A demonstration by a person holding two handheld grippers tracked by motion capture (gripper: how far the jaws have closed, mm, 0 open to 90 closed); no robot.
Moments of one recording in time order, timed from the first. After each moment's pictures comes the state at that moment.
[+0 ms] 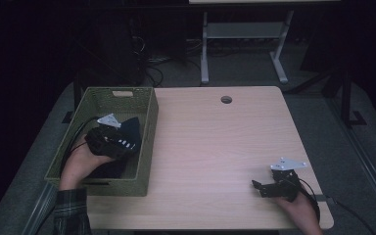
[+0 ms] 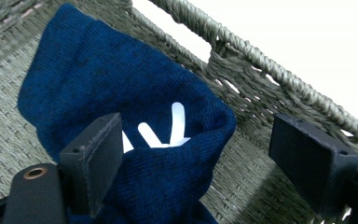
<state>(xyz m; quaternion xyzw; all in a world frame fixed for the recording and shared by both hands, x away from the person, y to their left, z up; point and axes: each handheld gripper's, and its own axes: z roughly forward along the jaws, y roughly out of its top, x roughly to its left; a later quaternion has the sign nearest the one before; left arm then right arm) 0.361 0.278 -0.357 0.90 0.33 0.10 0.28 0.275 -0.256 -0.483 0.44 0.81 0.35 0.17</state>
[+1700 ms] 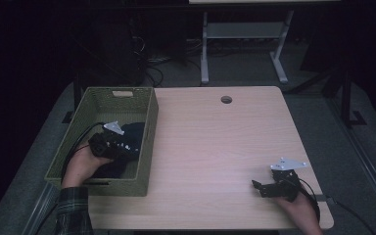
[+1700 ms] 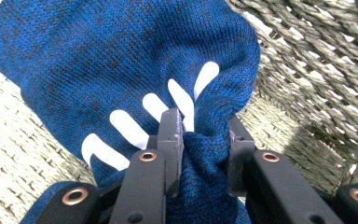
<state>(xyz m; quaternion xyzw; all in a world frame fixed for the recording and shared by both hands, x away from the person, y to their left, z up) 0.372 0.289 -0.387 0.92 0.31 0.06 0.23 0.275 -0.256 -0.483 0.44 0.81 0.35 0.17</state>
